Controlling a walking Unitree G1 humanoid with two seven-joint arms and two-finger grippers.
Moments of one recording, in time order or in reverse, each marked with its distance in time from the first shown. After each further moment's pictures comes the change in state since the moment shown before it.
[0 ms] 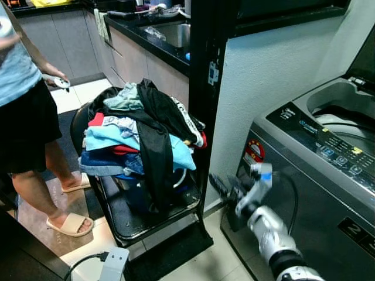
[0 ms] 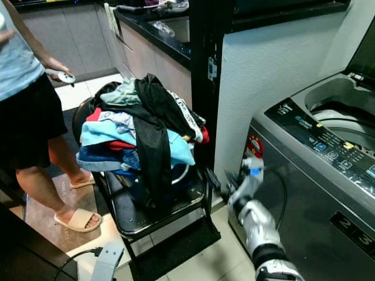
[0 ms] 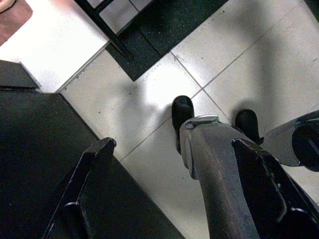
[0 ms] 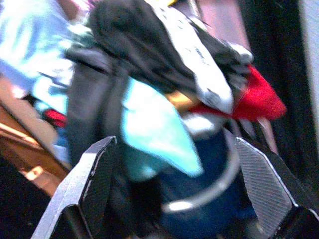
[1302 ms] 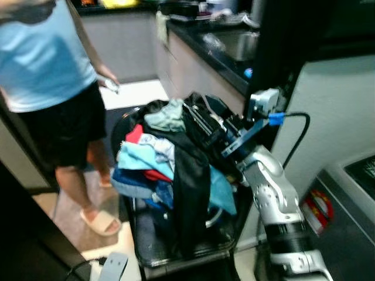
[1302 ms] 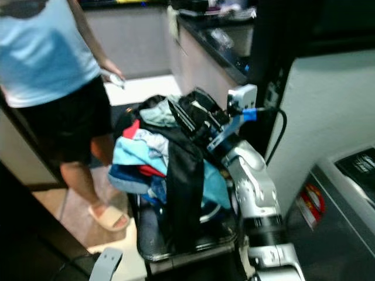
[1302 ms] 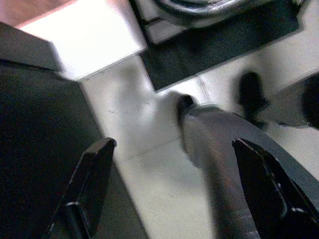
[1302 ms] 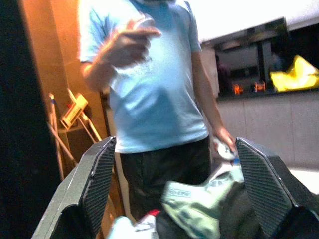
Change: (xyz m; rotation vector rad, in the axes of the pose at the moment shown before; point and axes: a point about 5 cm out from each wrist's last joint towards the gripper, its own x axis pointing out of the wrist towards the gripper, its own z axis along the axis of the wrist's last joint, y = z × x) left arm -0.002 -0.005 -0.012 0.016 0.037 -0.046; right arm 0.039 0.085 0.105 -0.236 -0.237 0.254
